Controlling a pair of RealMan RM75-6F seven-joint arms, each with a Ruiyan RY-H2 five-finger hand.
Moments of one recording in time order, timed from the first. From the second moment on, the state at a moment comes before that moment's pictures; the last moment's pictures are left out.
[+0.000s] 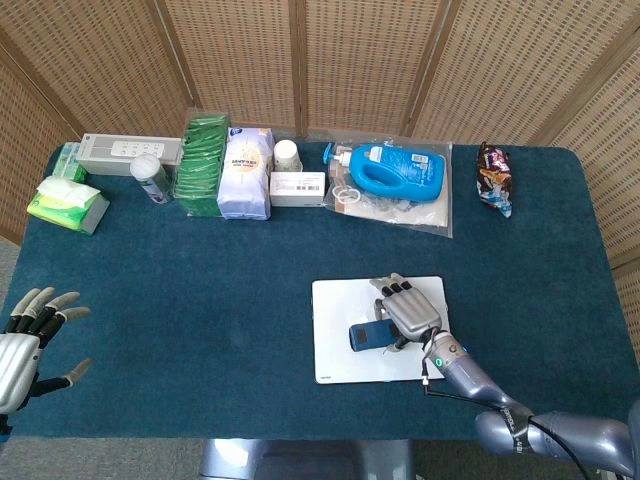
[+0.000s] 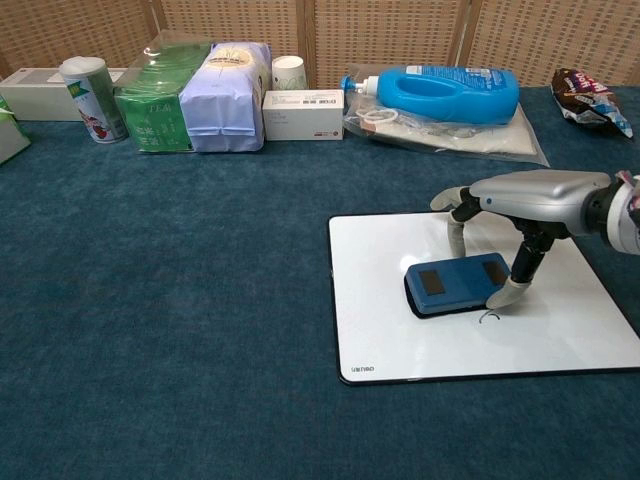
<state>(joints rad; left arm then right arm) -0.06 -1.00 0.03 -1.80 1.63 1.52 -0.08 0.76 -1.43 0.05 -1.60 -0.99 0.82 -0.41</state>
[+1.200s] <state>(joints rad) -0.07 -1.00 0.03 -1.79 1.63 1.50 -0.10 0.72 -1.39 0.03 -1.71 -1.00 0.86 -0.42</state>
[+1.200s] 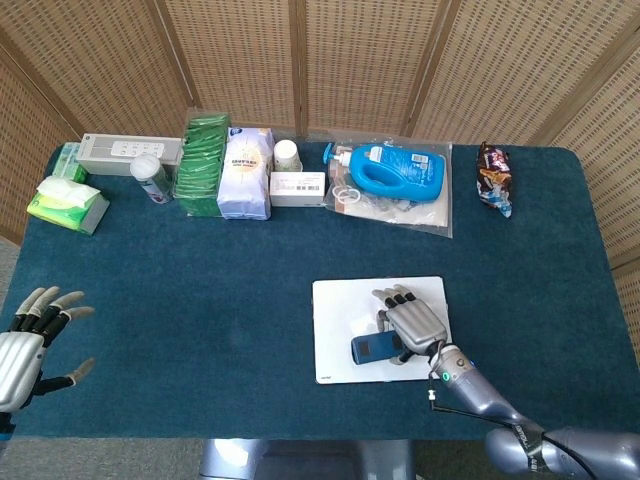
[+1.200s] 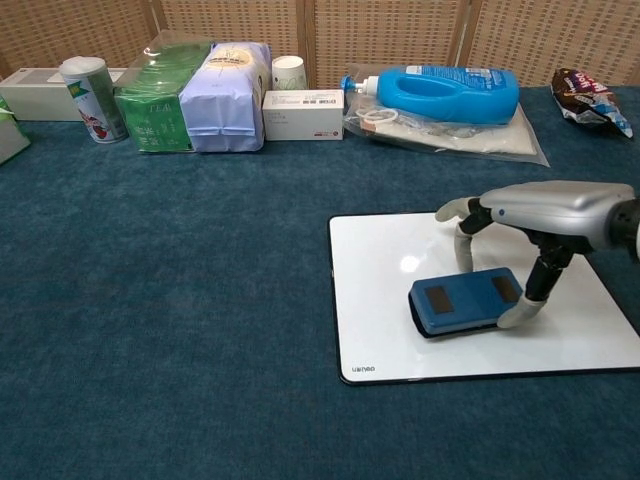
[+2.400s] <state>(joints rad) -0.07 -1.01 0.03 -1.82 1.64 1.51 -0.07 0.68 -1.29 0.01 -1.70 -1.00 0.90 -0.40</state>
